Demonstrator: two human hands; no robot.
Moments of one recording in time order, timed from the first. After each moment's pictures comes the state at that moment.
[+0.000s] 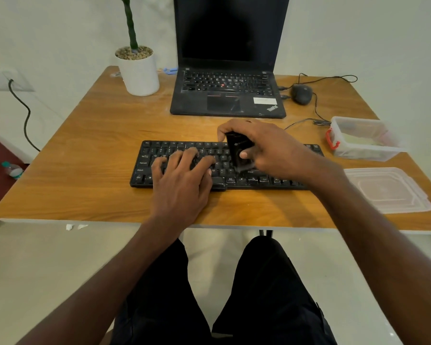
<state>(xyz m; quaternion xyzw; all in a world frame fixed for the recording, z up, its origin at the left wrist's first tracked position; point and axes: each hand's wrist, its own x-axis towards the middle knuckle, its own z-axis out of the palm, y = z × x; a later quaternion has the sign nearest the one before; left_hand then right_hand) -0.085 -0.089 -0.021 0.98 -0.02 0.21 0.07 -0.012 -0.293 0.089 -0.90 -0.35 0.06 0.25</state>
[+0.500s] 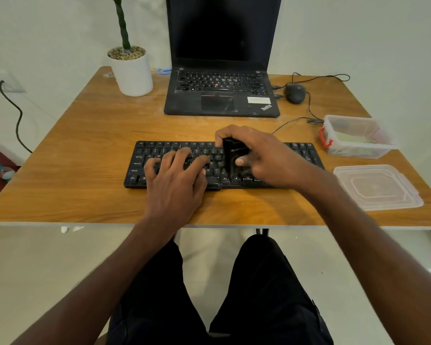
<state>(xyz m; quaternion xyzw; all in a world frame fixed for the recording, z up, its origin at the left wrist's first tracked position) -0.084 -0.088 -0.021 0.98 -0.02 0.21 0.06 -0.023 -0.301 0.079 -0.89 -0.35 0.08 0.29</state>
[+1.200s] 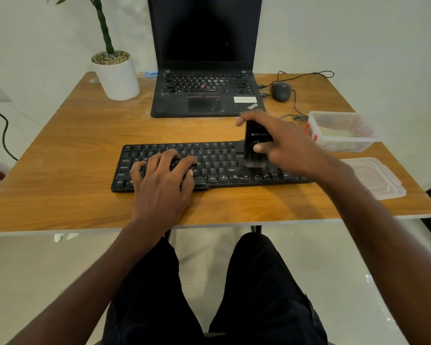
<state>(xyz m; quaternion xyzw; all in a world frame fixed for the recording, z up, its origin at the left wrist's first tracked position) -0.084 -0.089 -0.022 0.97 -0.01 0.22 0.08 -0.011 -0.356 0.084 -0.92 -0.25 0.02 0.31</state>
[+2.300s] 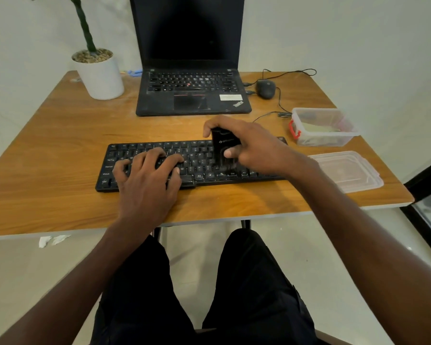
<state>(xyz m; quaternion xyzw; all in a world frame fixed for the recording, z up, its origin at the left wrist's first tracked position) -0.085 -0.089 -0.022 0.97 -0.01 0.23 0.08 -0.025 -0.334 0.089 -0.90 -0.30 0.05 0.30</state>
